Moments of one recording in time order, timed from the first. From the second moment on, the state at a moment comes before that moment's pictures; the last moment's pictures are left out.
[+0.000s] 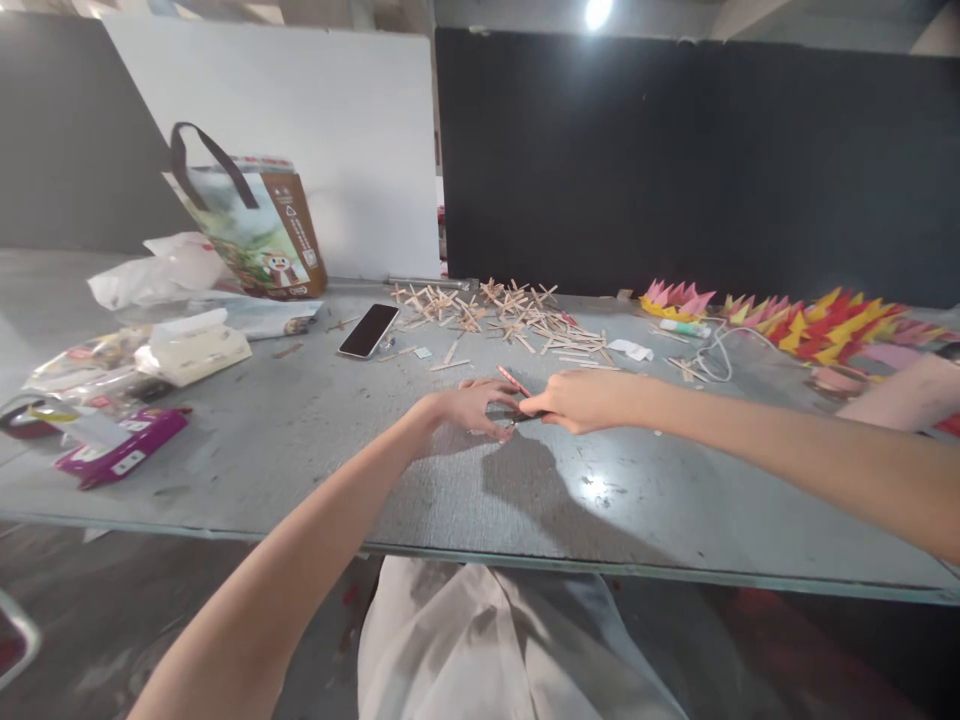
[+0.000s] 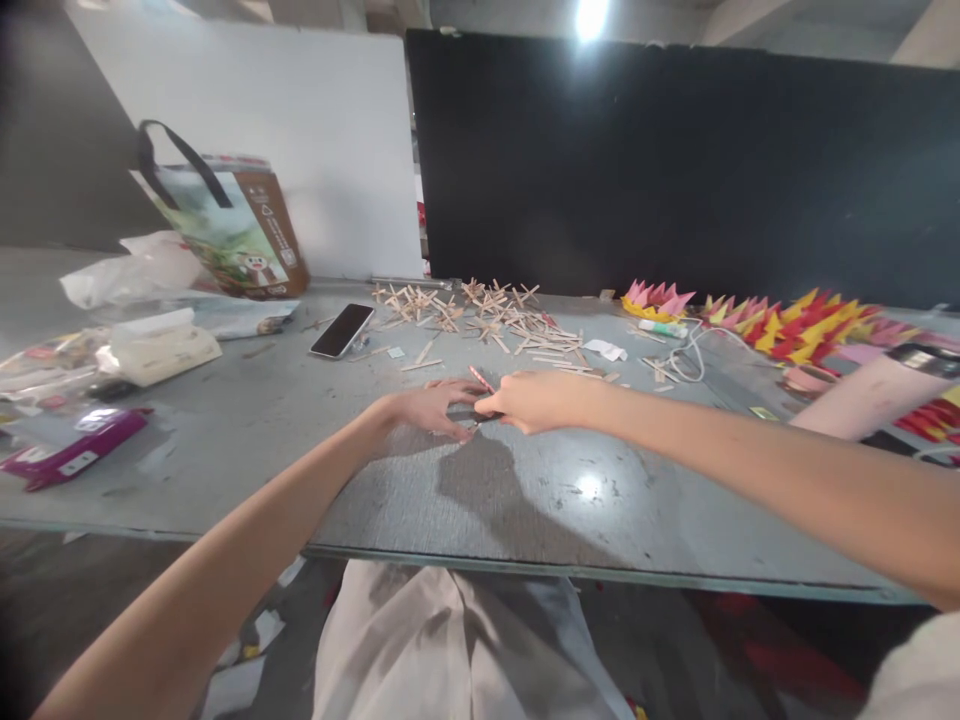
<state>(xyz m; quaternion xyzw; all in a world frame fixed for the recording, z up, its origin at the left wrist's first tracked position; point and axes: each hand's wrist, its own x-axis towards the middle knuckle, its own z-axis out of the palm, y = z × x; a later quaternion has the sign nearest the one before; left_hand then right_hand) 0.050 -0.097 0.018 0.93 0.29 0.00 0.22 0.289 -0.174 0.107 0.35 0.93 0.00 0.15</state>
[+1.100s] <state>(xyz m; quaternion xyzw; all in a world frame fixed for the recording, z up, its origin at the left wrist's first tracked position) 0.051 -0.101 0.026 0.92 0.31 0.00 0.23 0.318 -0.179 0.075 0.40 0.91 -0.14 0.00</state>
